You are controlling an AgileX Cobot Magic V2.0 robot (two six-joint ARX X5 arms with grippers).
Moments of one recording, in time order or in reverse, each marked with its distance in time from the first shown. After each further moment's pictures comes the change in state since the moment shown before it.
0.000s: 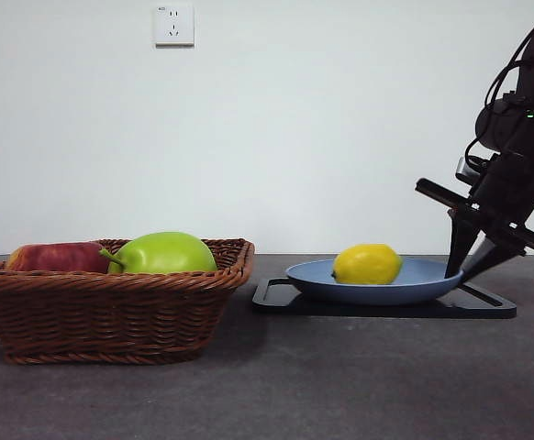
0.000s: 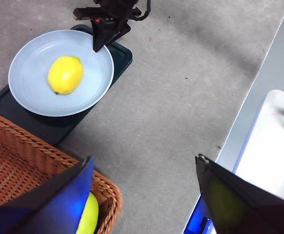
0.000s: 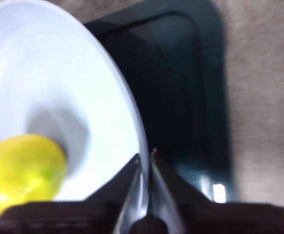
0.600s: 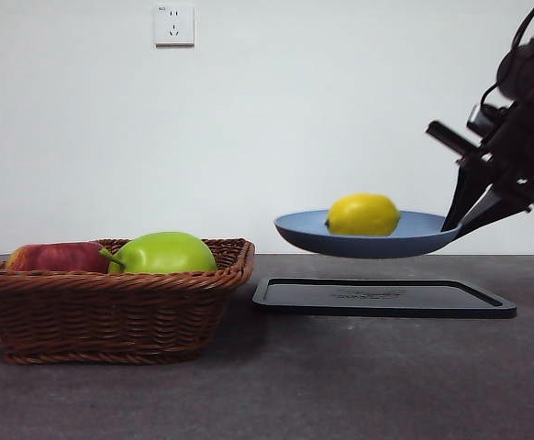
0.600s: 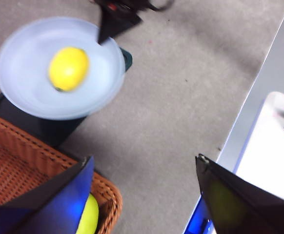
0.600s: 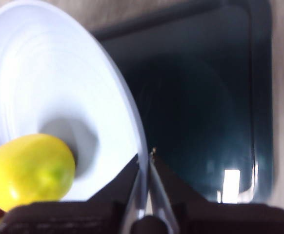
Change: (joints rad) left arm 0.000 0.000 0.000 0.002 0.000 0.000; right arm 0.000 -0.183 -0.107 0.032 -0.130 -0.013
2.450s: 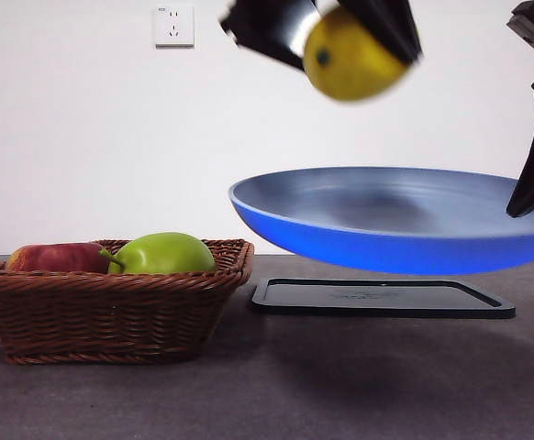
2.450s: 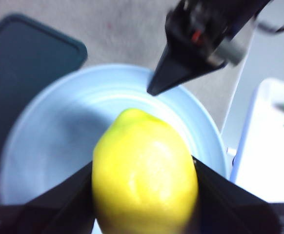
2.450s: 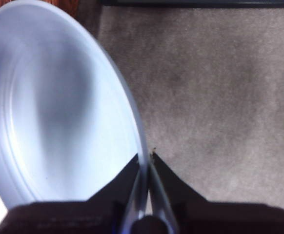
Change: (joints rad) left arm -0.084 0.298 -0.047 0.264 0.050 0.012; right arm 0.142 -0.708 -0.542 -0.150 0.006 -0.164
